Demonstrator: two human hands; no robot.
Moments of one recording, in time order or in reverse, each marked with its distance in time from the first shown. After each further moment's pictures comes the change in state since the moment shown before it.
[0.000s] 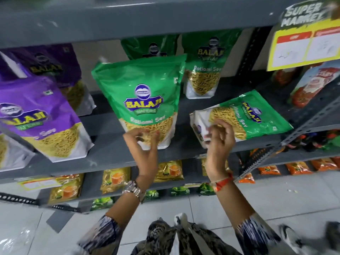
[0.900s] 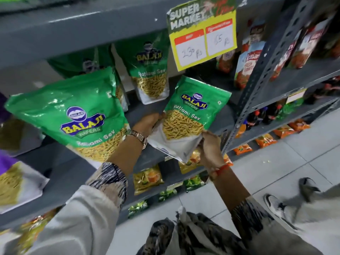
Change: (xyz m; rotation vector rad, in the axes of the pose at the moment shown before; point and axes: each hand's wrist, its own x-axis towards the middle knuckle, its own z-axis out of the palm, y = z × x) left_hand 0.049 -0.020 0.178 -0.035 -1.098 -0.822; right_hand 0.067 0.008 -0.088 -0.037 0.238 0.560
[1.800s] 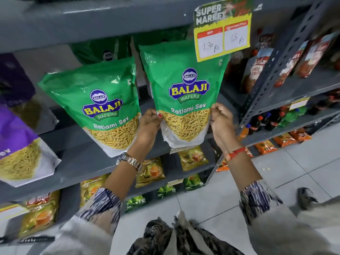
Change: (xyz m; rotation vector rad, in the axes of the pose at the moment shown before) left_hand -0.106 -0.018 0.004 -0.276 0.170 0.396; right_hand -0.014 -0.044 0.004 -0.076 -0.283 -0.399
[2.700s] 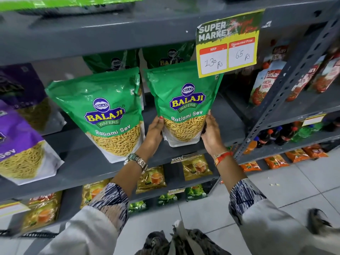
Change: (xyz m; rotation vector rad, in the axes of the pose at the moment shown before) left_hand 0.027 -0.013 0.016 -0.123 0.025 -0.056; right_hand 0.035 0.030 0.023 0.037 -0.231 0.145
